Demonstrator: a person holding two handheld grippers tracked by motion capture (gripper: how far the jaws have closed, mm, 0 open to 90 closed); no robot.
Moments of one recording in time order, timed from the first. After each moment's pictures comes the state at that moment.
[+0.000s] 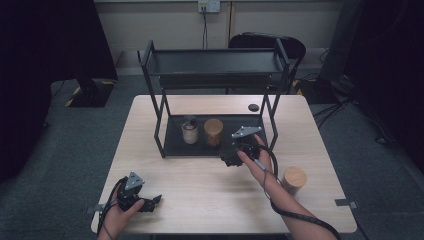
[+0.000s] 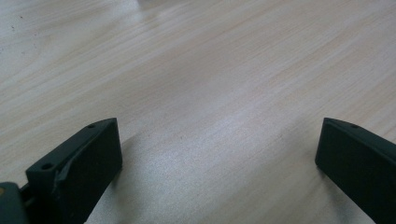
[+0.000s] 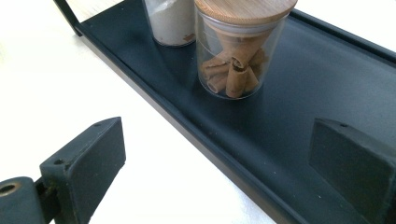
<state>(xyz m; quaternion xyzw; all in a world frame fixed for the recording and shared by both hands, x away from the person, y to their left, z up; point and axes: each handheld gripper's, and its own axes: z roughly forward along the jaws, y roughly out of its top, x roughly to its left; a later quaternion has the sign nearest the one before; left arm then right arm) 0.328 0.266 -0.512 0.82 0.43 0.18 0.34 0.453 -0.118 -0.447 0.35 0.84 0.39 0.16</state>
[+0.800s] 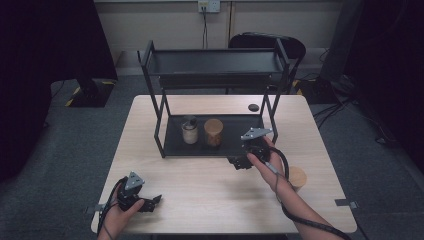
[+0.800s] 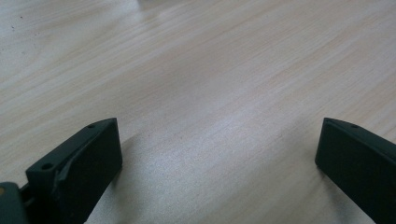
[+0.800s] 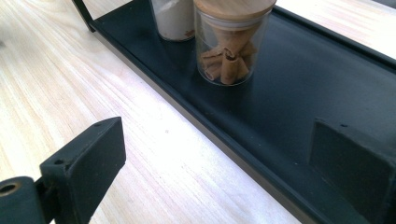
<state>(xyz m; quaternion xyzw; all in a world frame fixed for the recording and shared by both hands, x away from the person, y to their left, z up) 0.328 0.266 -0.512 0.82 0.43 0.18 0.34 0.435 -0.142 -0.431 0.34 0.84 0.39 0.16</state>
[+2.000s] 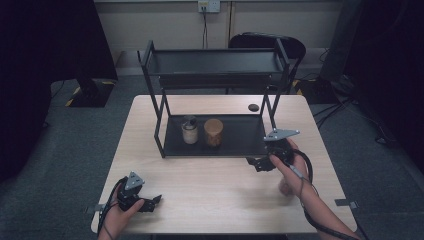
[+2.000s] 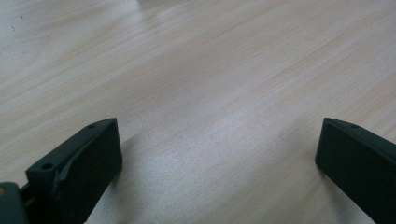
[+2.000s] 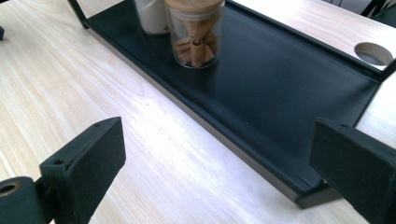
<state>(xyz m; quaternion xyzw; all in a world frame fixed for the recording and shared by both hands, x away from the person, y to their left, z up) 0.328 0.266 -0.512 0.82 0.43 0.18 0.34 0.414 -0.198 -0.410 0.35 0.83 0.40 0.17</state>
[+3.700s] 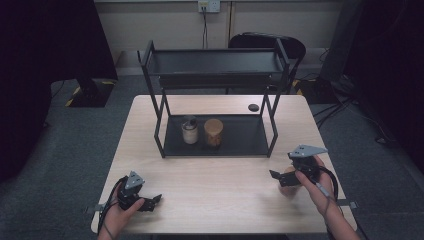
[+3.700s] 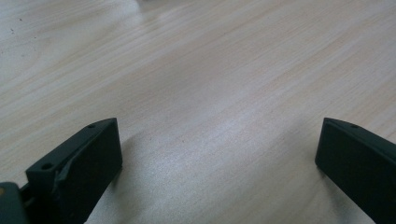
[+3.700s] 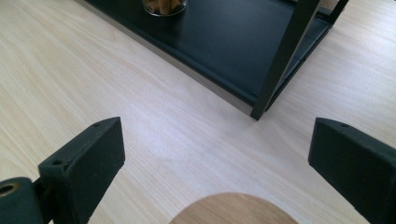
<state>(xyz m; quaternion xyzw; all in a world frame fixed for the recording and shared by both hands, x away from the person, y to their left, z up) 0.330 0.266 -0.512 0.82 0.42 0.18 0.34 0.378 -0.265 -0.437 0.37 0.82 0.38 0.19</state>
